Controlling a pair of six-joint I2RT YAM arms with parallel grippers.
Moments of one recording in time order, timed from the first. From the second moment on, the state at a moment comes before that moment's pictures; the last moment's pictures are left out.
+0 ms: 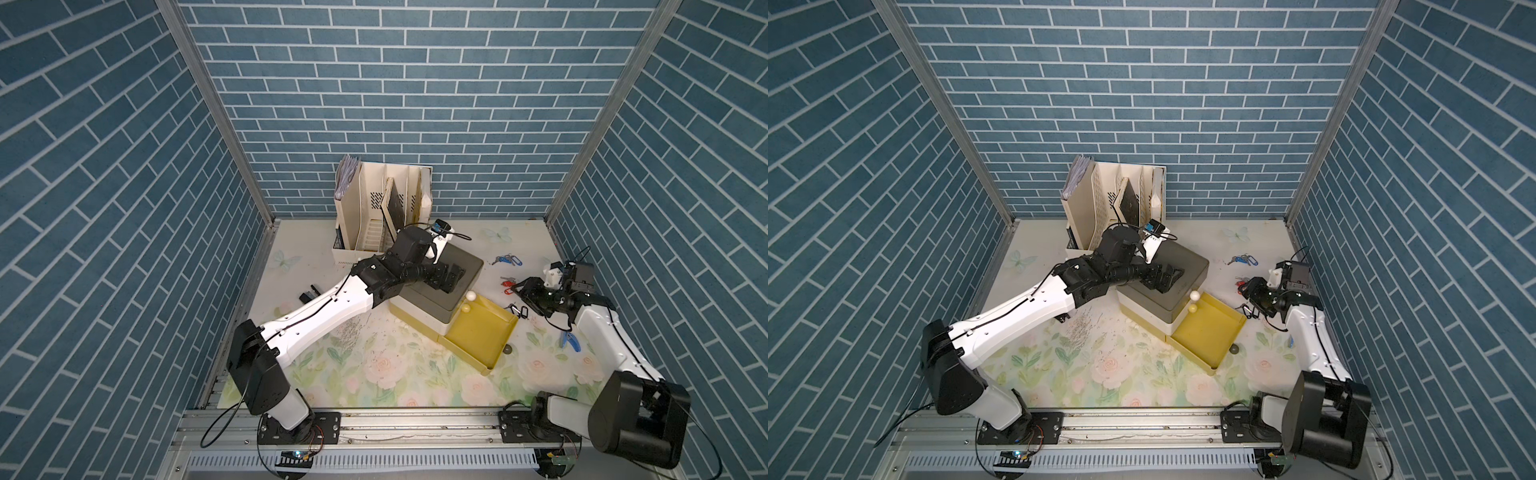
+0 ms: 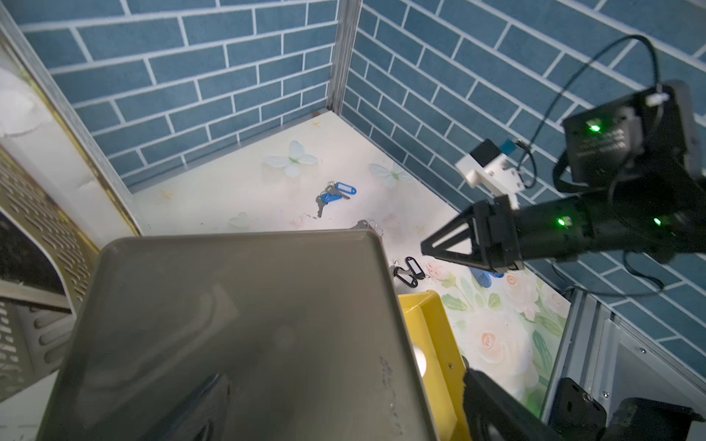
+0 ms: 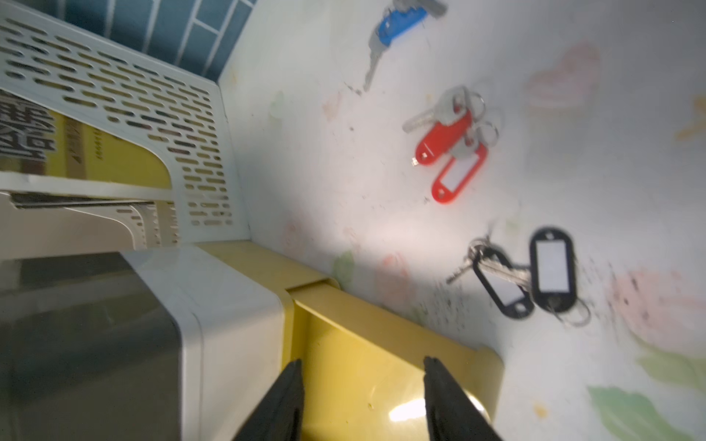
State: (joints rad) left arm -0.84 1.59 1.49 -0.41 0.10 -0.23; right arm -0.16 1.18 0.78 -0.56 -0.50 0.50
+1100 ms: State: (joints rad) left arm -0.78 1.61 1.49 -0.44 0.25 -0.32; right arm -0.11 0.98 0.57 -0.70 -0.35 0.50
